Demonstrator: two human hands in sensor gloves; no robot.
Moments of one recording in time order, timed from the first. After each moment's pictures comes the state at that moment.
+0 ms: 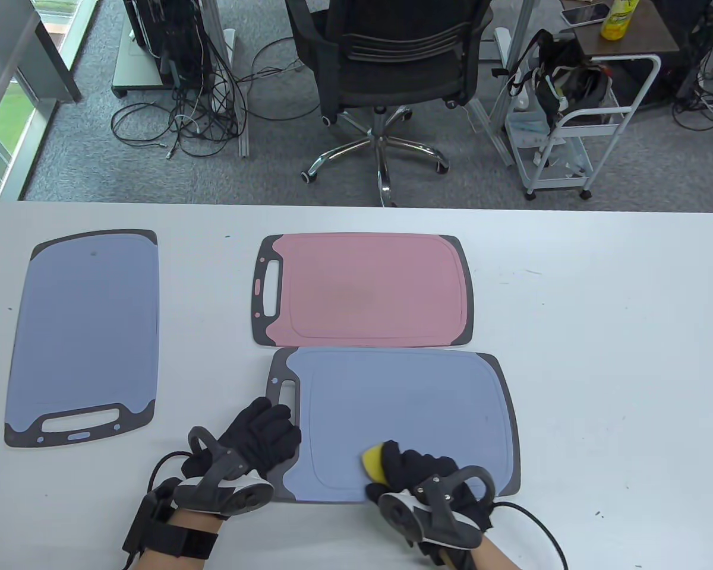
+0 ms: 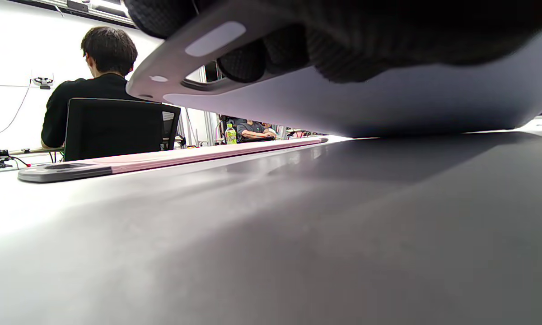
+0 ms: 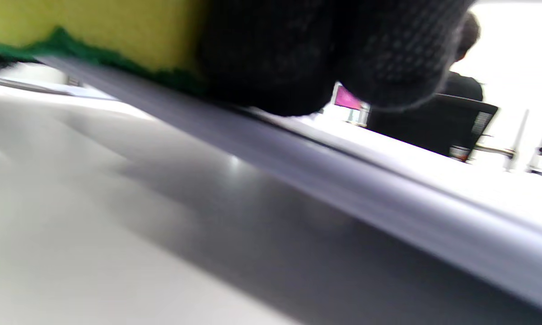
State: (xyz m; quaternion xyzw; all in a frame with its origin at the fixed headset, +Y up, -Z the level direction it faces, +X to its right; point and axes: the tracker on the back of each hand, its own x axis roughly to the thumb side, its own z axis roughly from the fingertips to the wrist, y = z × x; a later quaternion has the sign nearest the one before) left_hand -0.182 -0.765 -0.160 0.12 -0.38 -0.03 0.92; right_hand 0.116 -0.767 -0.132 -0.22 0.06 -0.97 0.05
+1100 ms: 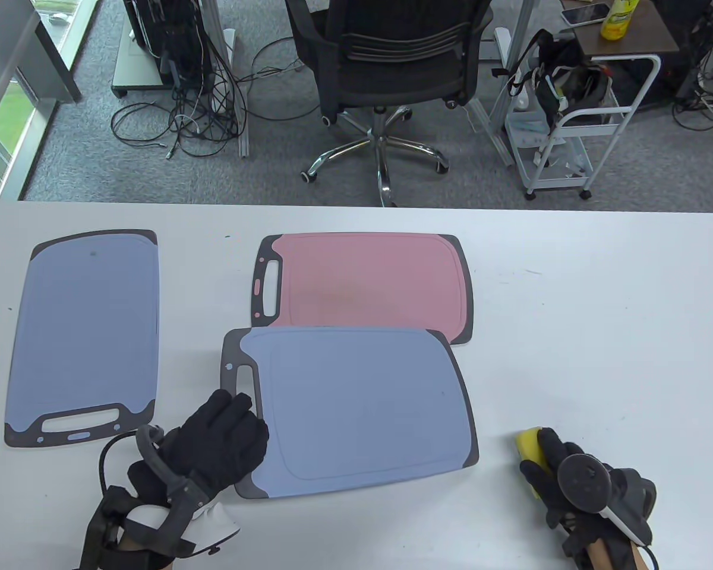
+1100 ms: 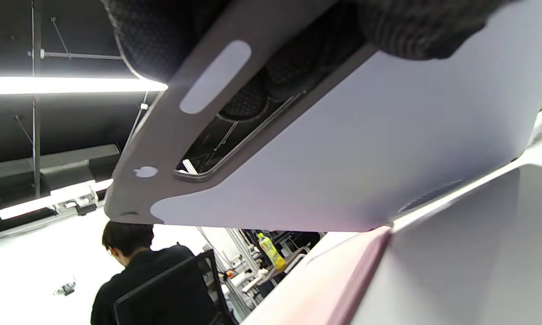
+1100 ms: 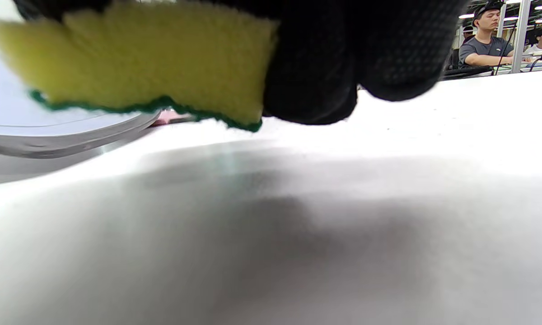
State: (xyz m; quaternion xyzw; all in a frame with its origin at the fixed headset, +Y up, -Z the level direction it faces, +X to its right) left_hand -0.208 -0.679 -0.123 0.36 -0.38 -0.20 0.83; right_hand 0.305 -0.763 -0.145 -0.02 0.00 -0.99 -0.10
